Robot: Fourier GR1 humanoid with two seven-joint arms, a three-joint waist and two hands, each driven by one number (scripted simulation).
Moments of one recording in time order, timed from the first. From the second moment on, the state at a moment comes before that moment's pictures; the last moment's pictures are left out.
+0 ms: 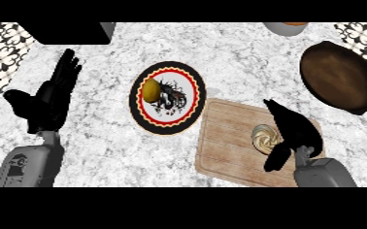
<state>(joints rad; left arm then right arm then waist) -0.23 0.21 0.10 -1.48 0.03 0.07 0.09 -0.15 -0.26 0.23 -1.59 0.75 0.46 0.68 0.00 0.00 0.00</state>
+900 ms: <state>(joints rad) -0.21 0.17 0.10 -1.52 -0.01 0.06 0.10 -0.15 -0.23 0.24 -1.43 0.88 0.37 0.43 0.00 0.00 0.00</state>
